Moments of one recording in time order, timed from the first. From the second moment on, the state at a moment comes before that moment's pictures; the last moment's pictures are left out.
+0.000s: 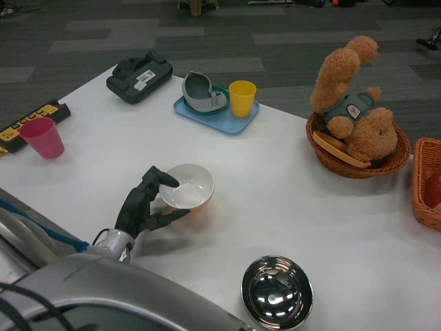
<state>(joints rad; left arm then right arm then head) -0.07 -0.01 0.97 0.94 0.22 -1.05 -0.39 -0.44 -0.62 0.18 0.53 0.48 -0.60 0.01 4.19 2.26</state>
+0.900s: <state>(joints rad) -0.32 0.09 0.42 0.86 0.11 -1.04 -0.35 -0.44 -0.62 0.25 0.53 0.51 -0.61 0.01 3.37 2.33</state>
